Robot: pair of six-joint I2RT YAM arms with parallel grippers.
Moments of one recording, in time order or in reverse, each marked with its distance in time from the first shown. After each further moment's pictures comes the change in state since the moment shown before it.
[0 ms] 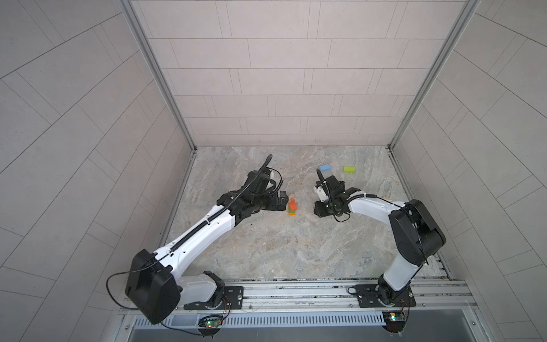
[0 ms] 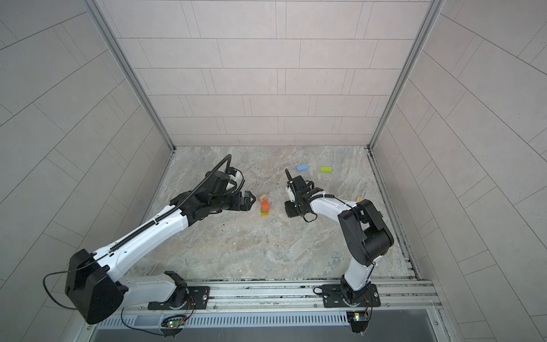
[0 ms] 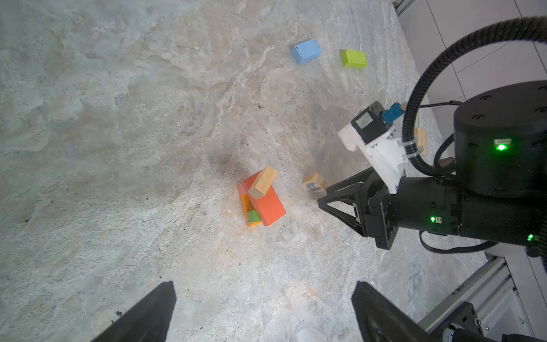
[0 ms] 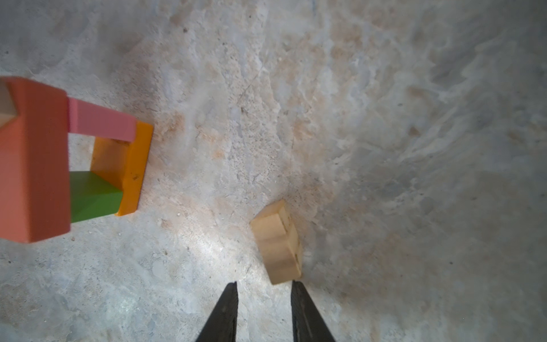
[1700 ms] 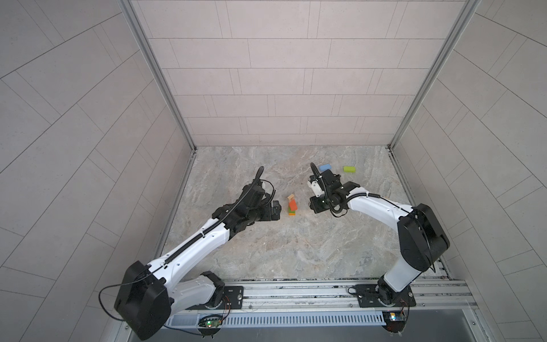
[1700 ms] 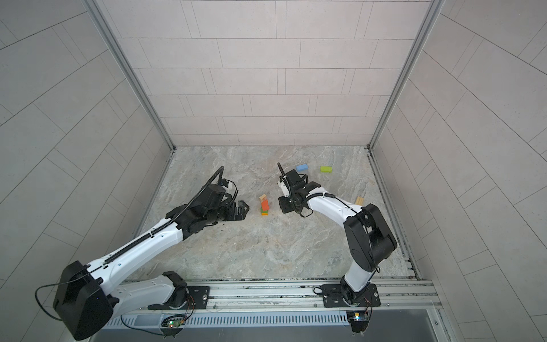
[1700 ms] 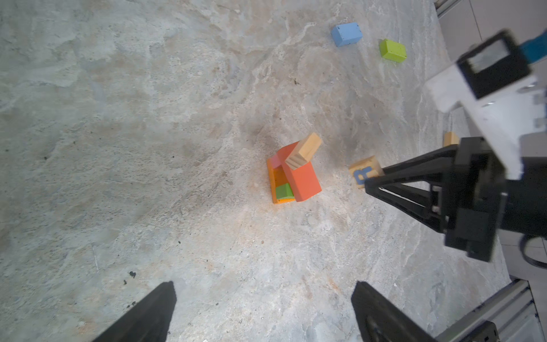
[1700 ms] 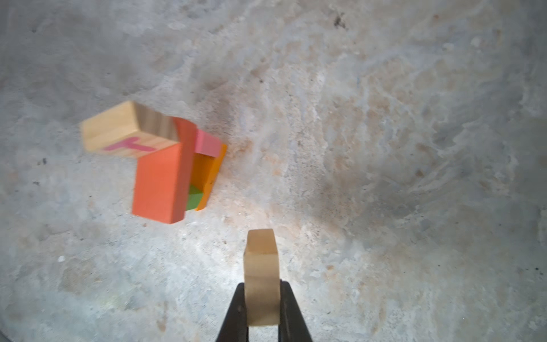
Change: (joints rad) left arm 0.000 -0.116 -0.208 0.060 -0.090 -0.092; right arm 0.089 -0.068 0.126 -0.134 0.008 -0.033
